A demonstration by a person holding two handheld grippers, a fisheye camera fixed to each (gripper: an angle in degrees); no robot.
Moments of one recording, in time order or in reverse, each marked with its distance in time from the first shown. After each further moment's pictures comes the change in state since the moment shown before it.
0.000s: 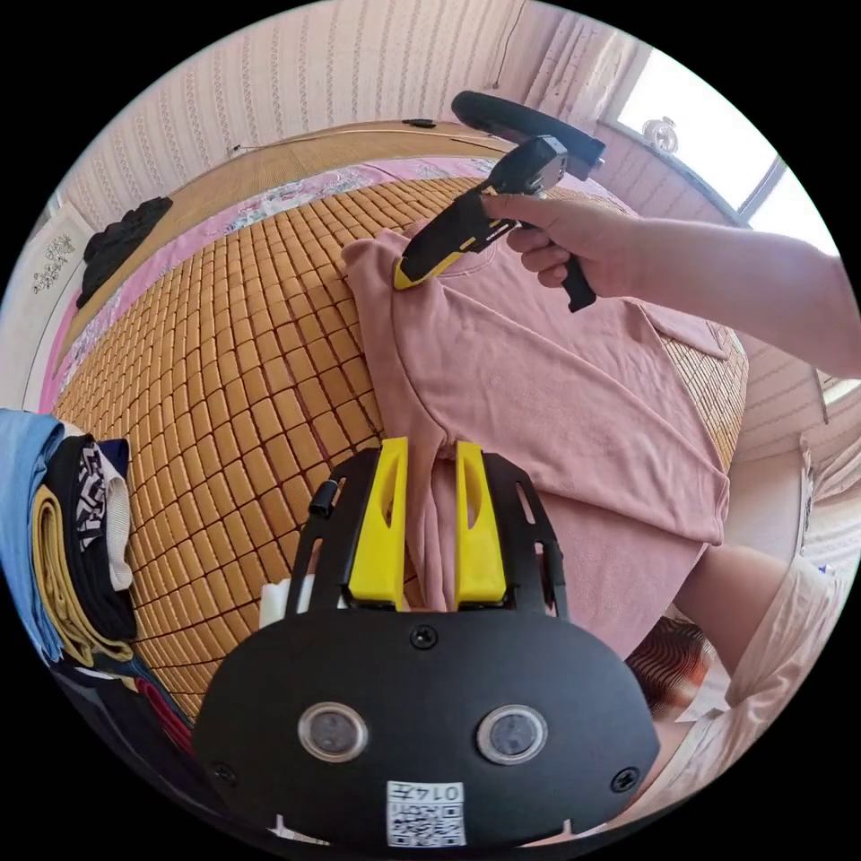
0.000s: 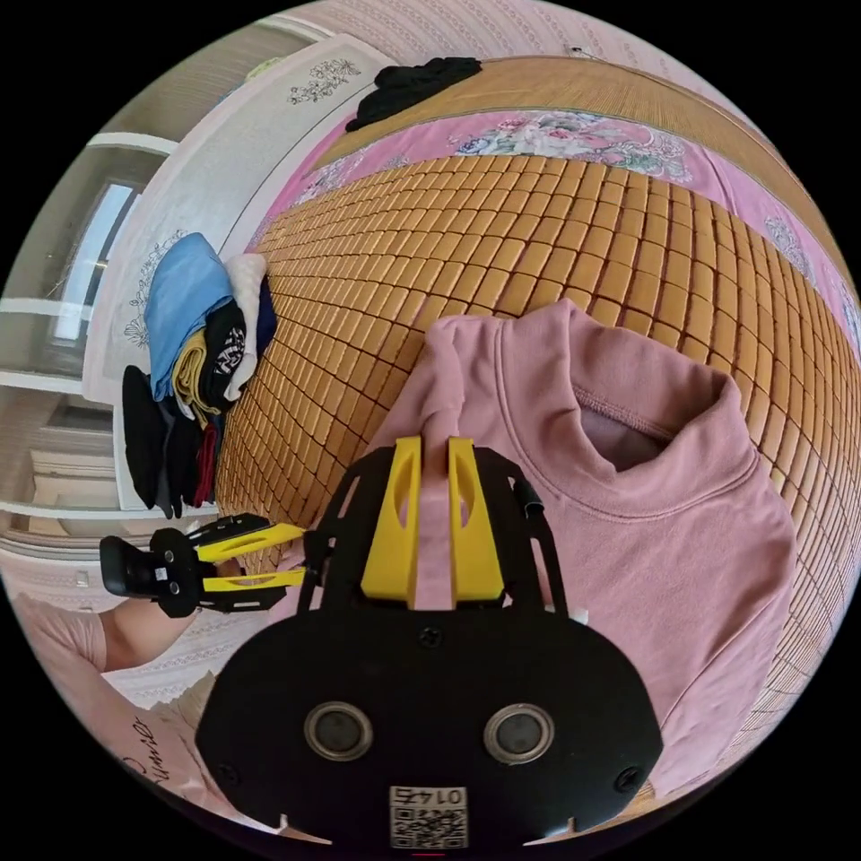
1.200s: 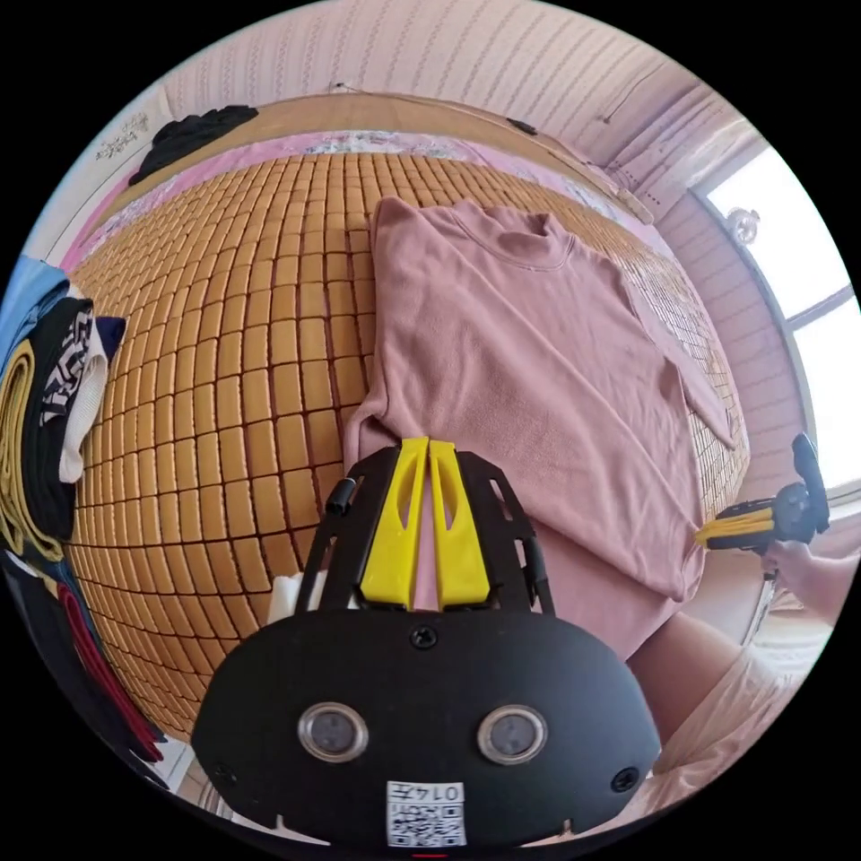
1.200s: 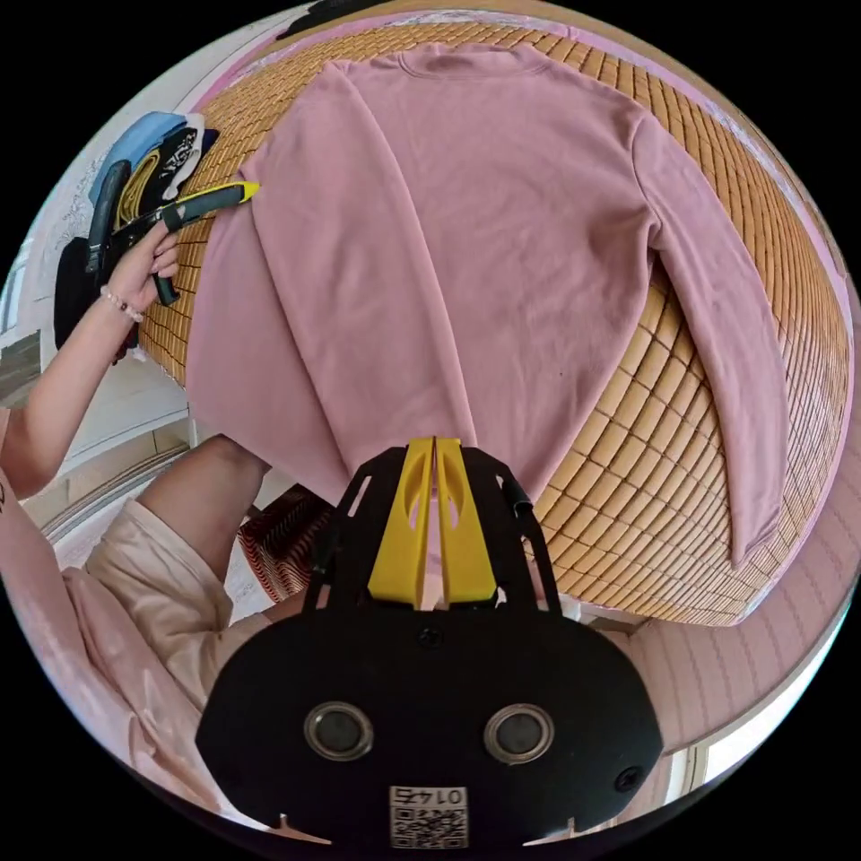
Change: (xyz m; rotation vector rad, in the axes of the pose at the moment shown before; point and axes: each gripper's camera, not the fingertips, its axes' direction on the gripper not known) left arm -0.011 -0.040 0.068 -0.018 0.052 -0.305; right arm 0.008 0.319 -0.079 -0.345 0.264 0.163
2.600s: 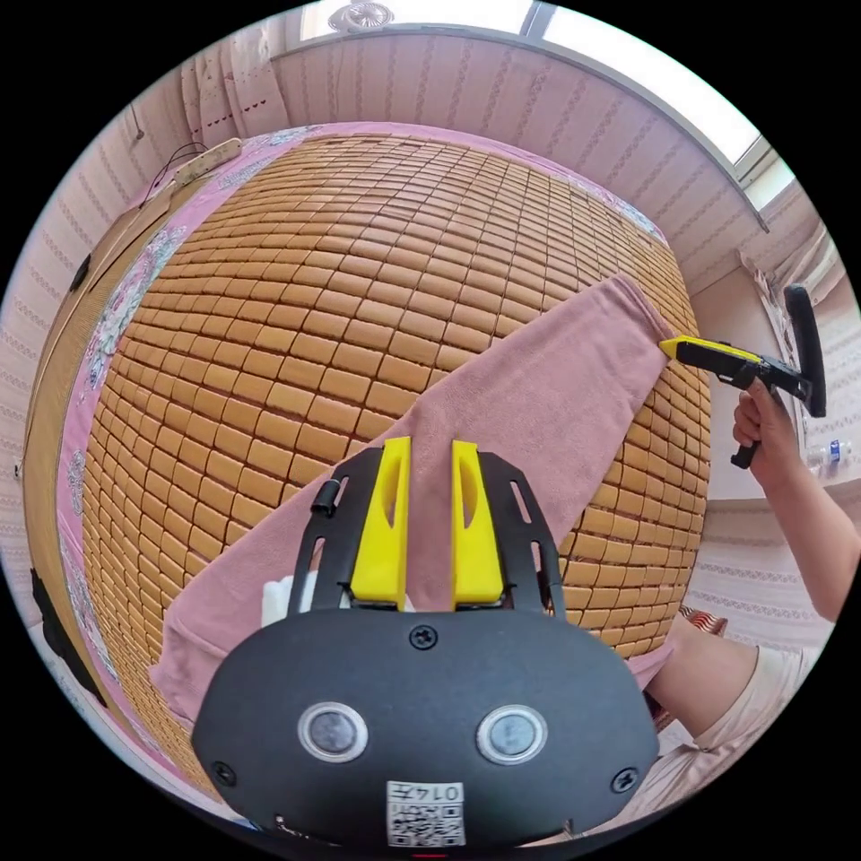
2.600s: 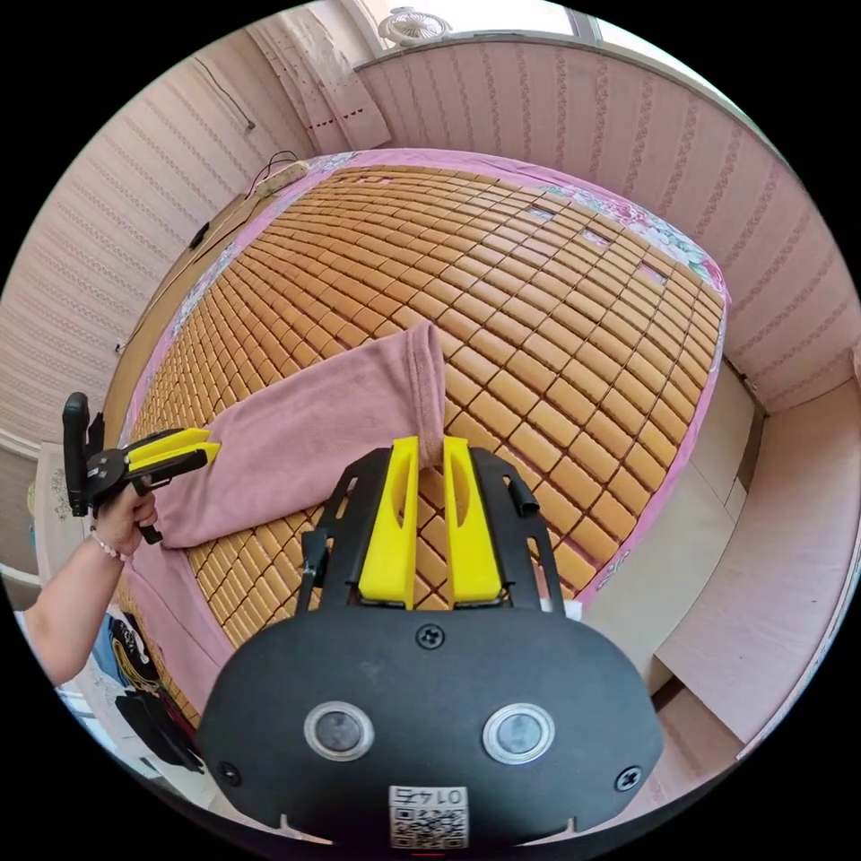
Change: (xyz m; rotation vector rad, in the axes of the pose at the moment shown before) left arm 0.438 -0.188 0.166 -0.196 0.055 0.987; right arm 0.313 0.304 0.045 0.738 -0.069 1.132
